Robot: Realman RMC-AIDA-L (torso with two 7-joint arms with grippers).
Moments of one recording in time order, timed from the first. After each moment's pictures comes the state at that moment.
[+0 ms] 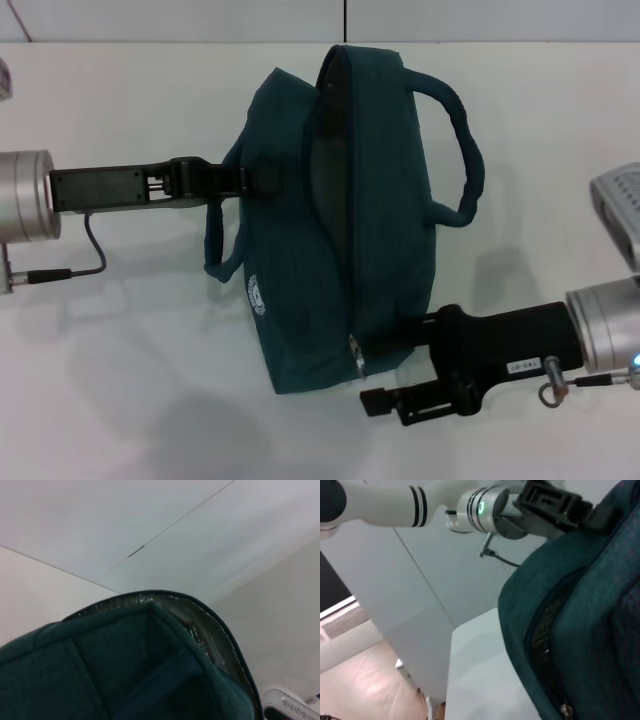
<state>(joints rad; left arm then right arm) -0.58 -1.99 0.71 0.55 1.87 1.75 -2.08 0.60 2.03 -1.49 -0.46 -1.49 -1.50 1.40</state>
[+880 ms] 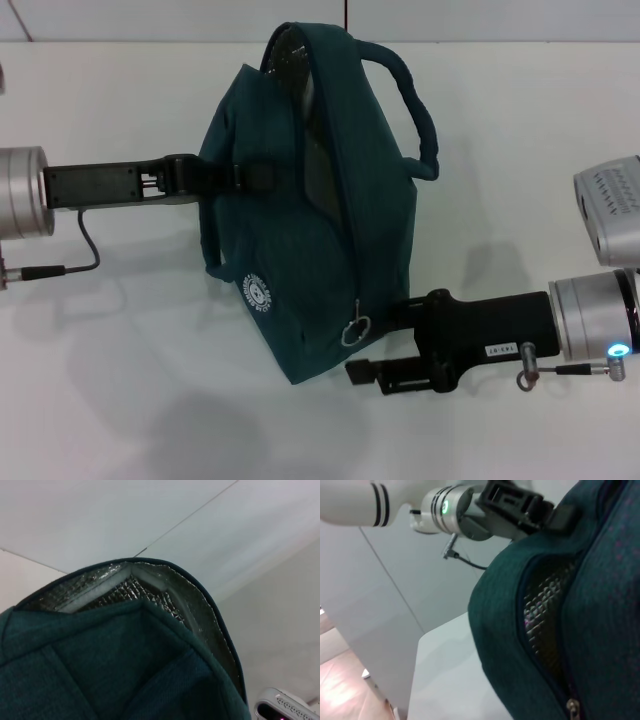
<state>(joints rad) -0.58 -1.98 0.71 0.55 1.87 1.75 -2.08 0.59 2.03 -1.60 -0.47 -1.36 -1.36 1.39</state>
